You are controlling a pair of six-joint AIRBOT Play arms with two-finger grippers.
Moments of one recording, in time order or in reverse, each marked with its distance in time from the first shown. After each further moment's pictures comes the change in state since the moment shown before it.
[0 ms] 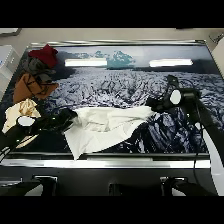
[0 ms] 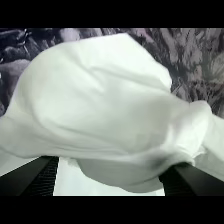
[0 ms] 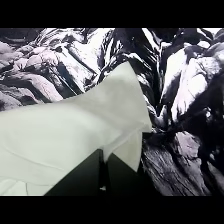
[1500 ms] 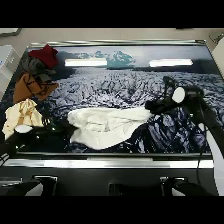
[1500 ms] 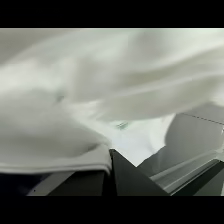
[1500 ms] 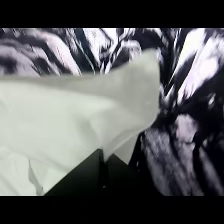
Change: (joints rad) left arm 0.059 0.082 -0.064 -0.198 -0.190 0.370; right arm 0.001 0.069 0.058 0.023 0.122 -0.156
